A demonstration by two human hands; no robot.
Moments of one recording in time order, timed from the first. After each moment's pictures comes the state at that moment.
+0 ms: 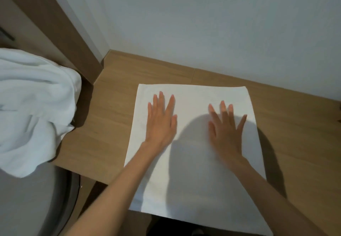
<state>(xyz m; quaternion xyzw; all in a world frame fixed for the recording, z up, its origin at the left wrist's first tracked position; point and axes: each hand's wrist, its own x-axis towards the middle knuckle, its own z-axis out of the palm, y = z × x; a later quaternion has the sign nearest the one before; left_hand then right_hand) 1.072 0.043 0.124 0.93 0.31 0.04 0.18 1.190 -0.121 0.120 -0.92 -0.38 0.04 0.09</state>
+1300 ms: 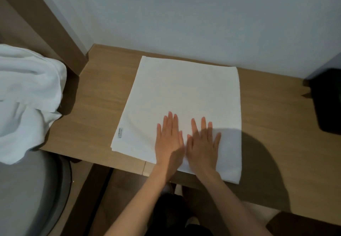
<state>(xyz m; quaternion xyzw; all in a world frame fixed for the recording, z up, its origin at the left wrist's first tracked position) 1.036 -0.095 0.116 0.93 0.33 -0.01 0.15 1.093 -0.183 0.112 -0.95 -0.29 0.13 0.07</state>
